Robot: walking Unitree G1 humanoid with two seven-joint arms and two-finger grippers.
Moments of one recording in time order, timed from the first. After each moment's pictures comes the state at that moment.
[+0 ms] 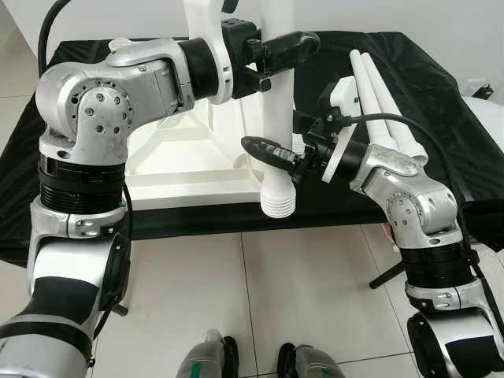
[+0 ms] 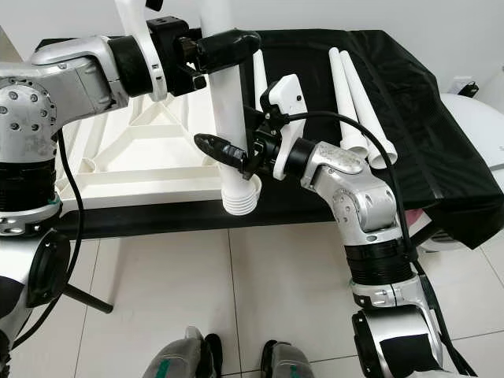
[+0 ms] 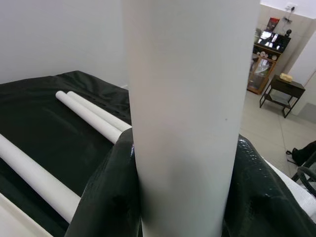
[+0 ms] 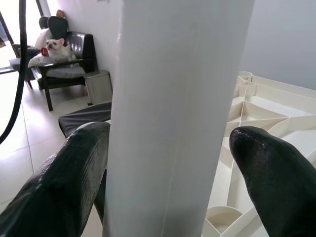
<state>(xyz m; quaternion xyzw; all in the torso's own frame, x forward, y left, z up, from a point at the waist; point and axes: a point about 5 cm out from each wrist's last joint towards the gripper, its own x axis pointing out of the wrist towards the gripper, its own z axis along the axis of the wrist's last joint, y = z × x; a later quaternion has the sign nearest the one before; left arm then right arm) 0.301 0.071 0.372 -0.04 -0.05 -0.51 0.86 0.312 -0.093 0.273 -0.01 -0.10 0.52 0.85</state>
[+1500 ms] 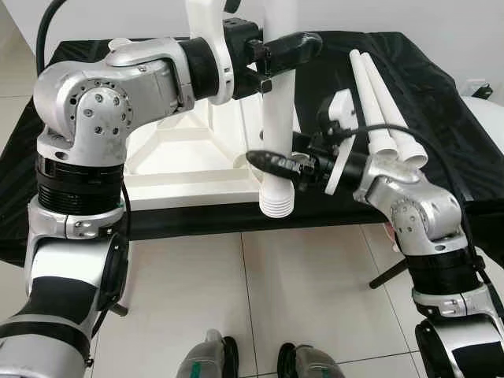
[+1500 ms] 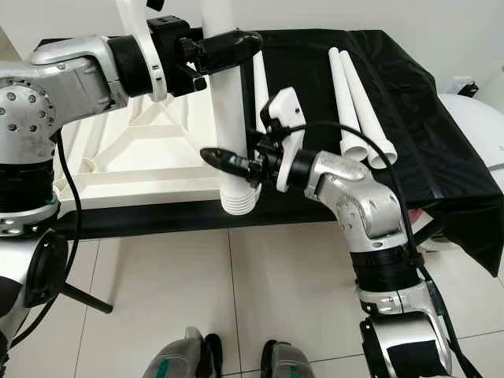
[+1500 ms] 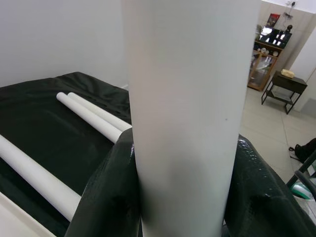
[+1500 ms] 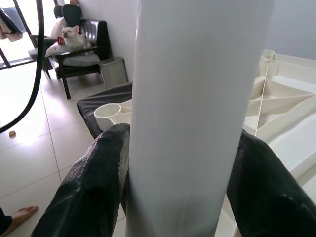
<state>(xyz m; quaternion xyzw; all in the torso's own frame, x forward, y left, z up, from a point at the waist) 0.299 0.071 0.373 -0.03 -0.05 -0.51 0.86 0.306 -0.095 0.258 -0.01 -0.05 0.54 0.84</state>
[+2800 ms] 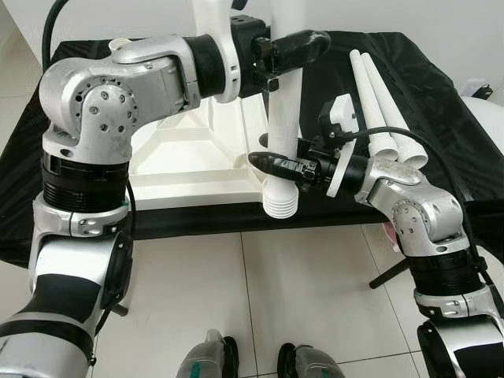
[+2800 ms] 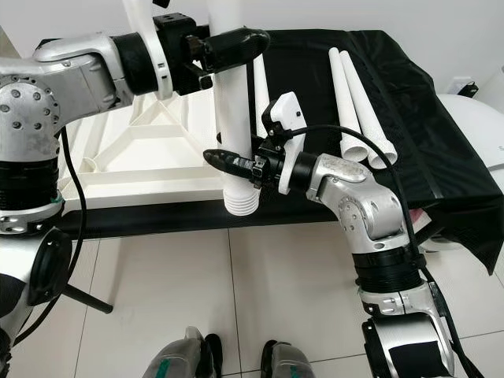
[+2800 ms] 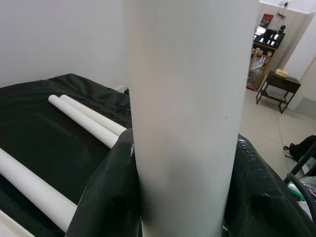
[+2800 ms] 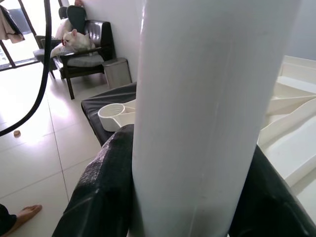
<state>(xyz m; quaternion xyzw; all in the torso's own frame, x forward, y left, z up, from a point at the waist) 0.299 0.063 0.375 -0.03 -0.05 -0.52 0.85 0.306 -0.098 0.258 -0.01 -0.05 0.55 0.83</state>
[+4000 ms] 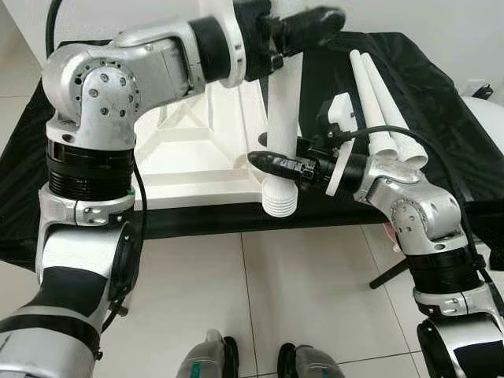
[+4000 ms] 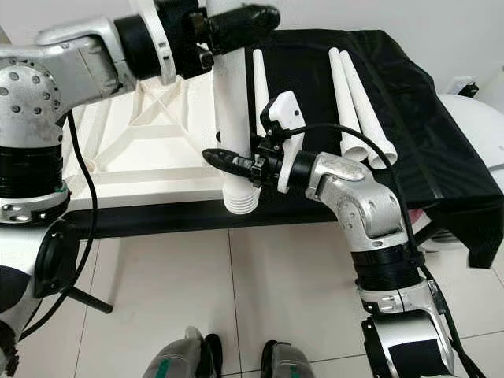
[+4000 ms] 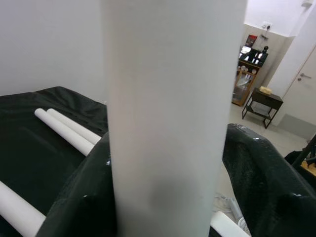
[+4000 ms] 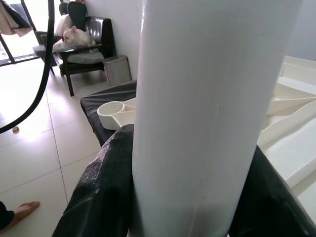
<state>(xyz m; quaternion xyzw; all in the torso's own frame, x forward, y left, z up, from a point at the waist) 0.299 0.061 0.390 -0.07 -0.07 -0.54 0.84 0.307 -0.096 0.258 -0.02 -0.05 0.55 0.83</state>
